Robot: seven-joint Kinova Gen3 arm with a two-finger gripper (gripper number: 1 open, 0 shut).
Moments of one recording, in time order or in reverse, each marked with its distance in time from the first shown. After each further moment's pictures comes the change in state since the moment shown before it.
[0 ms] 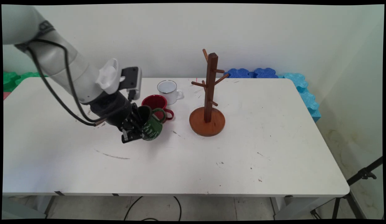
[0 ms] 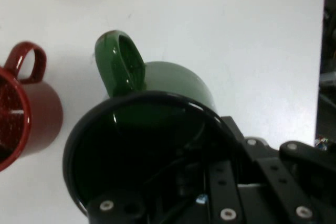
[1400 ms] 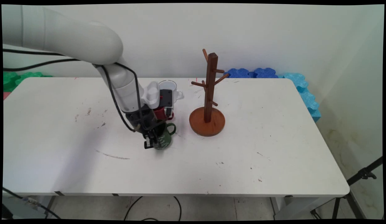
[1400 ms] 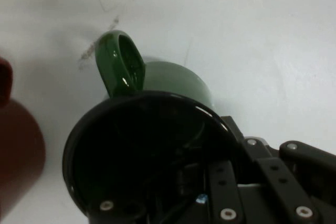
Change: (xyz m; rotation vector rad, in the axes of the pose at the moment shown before) arm 0.042 -0.043 0.104 -0.070 -0.180 0.010
